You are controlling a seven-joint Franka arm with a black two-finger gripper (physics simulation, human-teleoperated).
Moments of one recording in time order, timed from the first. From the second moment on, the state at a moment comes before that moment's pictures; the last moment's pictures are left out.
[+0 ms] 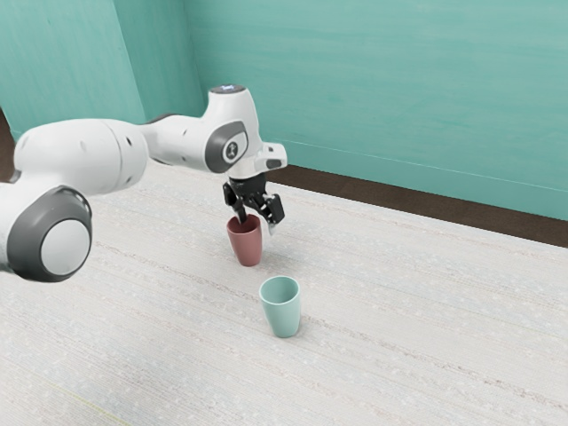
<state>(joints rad) 0.01 0.74 -0.04 -1.26 -0.01 2.02 0.13</state>
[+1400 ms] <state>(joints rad) 0.01 0.77 -0.04 -1.27 -0.01 2.02 0.09</state>
